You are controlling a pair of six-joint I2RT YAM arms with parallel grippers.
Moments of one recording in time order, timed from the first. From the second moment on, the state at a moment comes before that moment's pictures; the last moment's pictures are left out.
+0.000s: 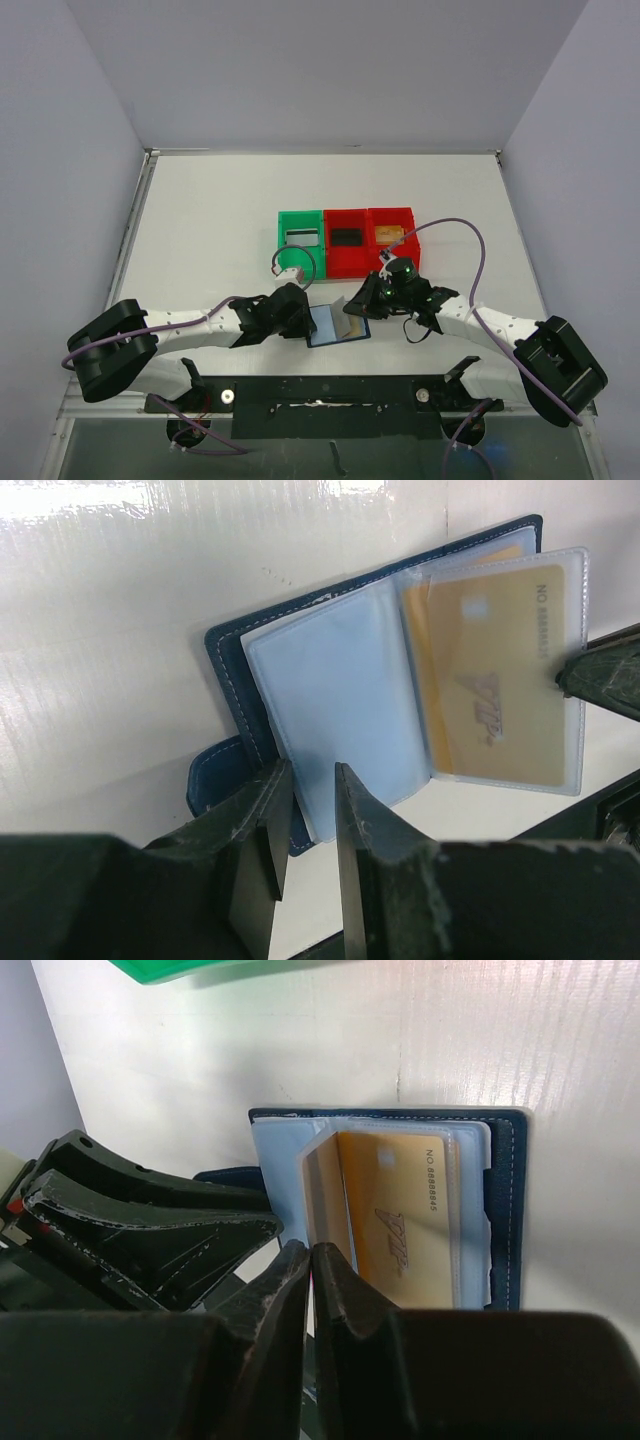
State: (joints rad) left arm -1.04 1.36 0.55 -0.07 -0.16 -1.01; right arm 0.64 1.21 0.45 0.00 -0.33 0.98
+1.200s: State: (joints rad) left arm -1.04 1.06 0.53 -0.16 -0.23 -1.03; right arm 0.71 1.25 0.56 -0.03 -0.25 0.95
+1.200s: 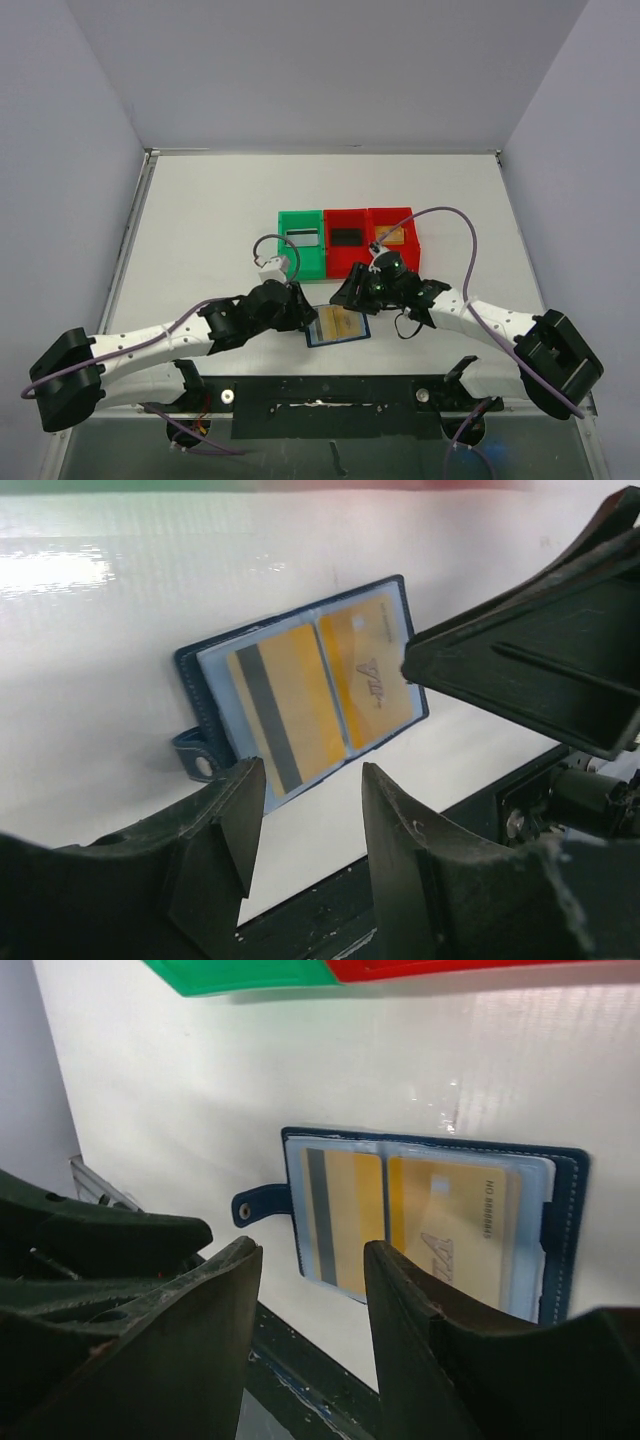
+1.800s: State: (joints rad) left arm -1.04 1.29 0.60 -0.07 -0.12 -1.02; right arm 0.71 1.14 0.45 -0.01 -0.18 0.99
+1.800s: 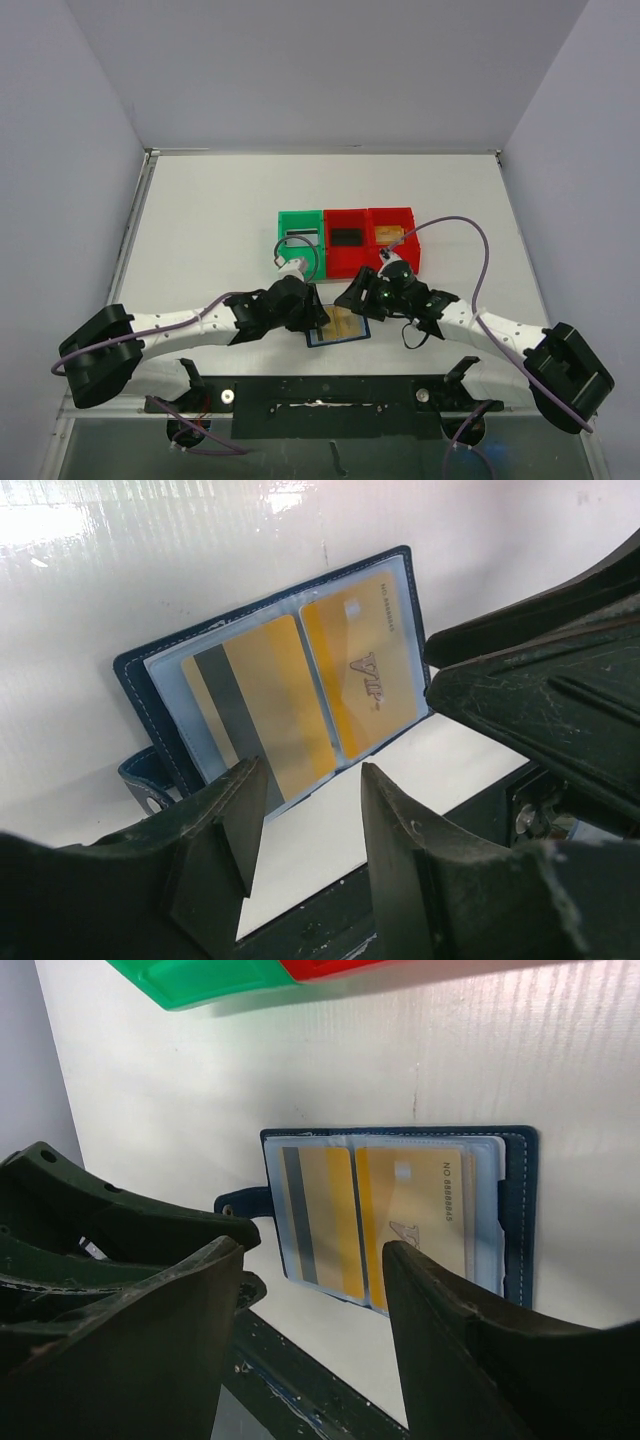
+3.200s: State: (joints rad) left arm -1.03 1.39 0.56 -0.05 -0.12 -1.07; right arm 0.79 1.41 0.62 -0.12 -0.18 0.92
